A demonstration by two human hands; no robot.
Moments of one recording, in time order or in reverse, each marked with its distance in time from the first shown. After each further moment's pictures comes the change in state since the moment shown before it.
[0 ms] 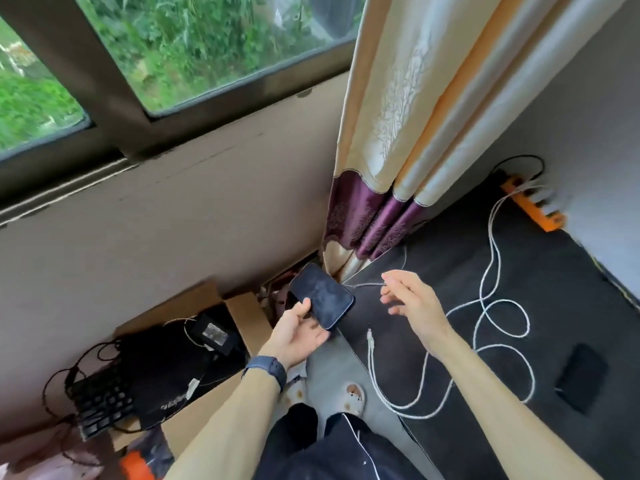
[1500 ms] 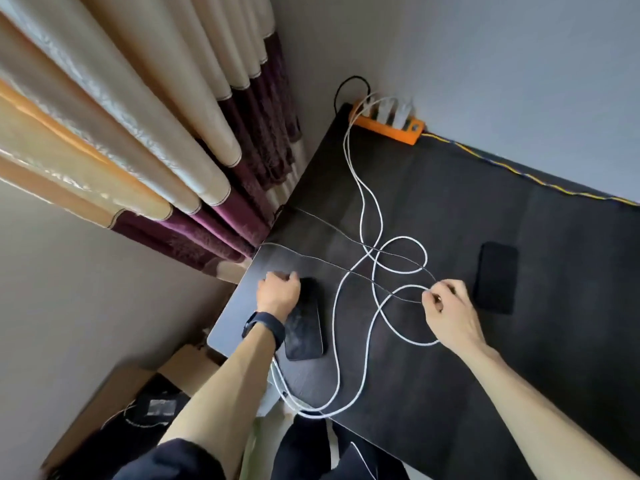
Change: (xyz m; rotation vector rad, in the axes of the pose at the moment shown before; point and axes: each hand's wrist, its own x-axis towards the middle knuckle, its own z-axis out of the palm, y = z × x) left_hand 0.143 -0.133 0.176 1.796 0.520 0.416; right_hand -0.037 0.230 -0.249 -0.469 0.510 0.266
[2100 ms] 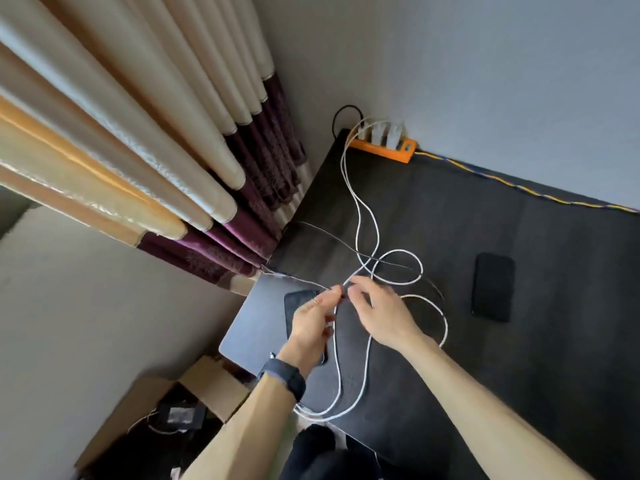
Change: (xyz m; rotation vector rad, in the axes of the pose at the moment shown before) left_hand -0.100 0.029 0.027 -0.762 -0.331 -0.047; right_hand -0.022 -0.108 -0.009 0.132 -0.292 -0.280
